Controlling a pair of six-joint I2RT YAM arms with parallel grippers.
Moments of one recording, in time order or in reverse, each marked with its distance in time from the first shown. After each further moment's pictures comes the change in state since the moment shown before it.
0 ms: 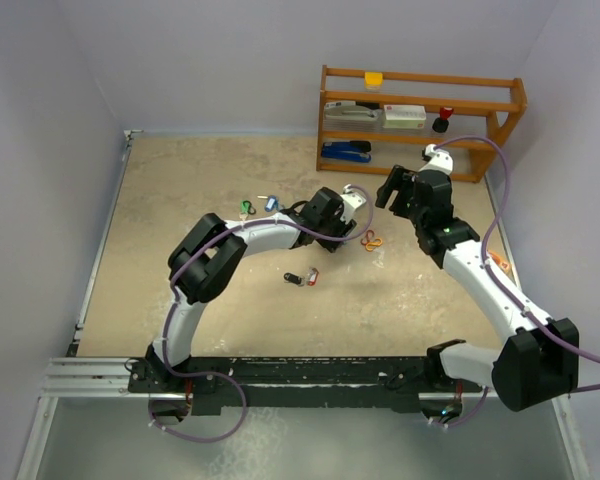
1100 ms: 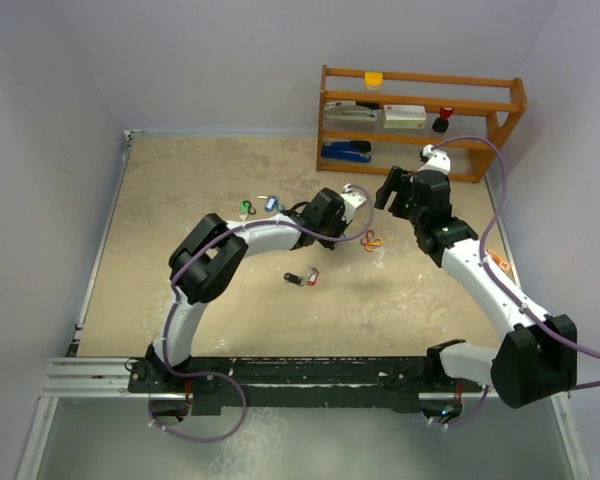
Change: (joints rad) left arm 0.000 0.005 -0.001 0.021 -0.014 -0.020; right arm -0.002 0.010 -0.003 0.001 -0.015 -0.005
